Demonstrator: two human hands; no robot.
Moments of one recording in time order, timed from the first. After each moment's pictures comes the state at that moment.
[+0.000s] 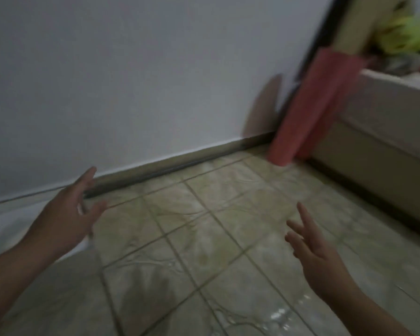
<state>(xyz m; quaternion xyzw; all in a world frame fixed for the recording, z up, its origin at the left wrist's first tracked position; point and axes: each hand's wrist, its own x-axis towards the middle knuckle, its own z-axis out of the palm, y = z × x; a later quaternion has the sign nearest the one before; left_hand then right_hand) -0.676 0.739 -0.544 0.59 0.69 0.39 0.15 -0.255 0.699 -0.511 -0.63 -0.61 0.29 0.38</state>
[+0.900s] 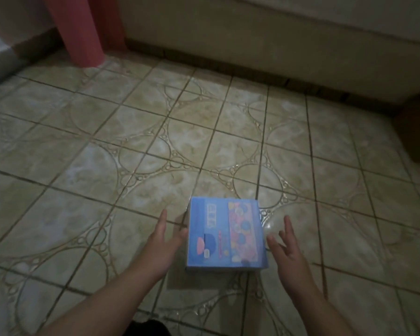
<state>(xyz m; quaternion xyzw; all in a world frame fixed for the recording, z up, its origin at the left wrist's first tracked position) -0.113 0.558 -0.711 0.60 0.53 0.08 0.59 0.082 0.383 -0.692 -0.81 -0.18 0.29 0.47</state>
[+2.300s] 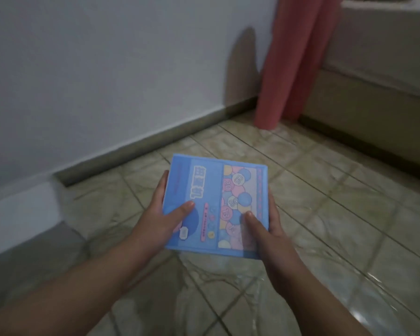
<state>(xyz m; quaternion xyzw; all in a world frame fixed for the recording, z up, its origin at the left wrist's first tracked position) -0.423 0.698 -0.537 0.49 0.53 0.49 0.49 -0.207 0.677 -0.566 -0.48 -0.44 0.55 0.52</state>
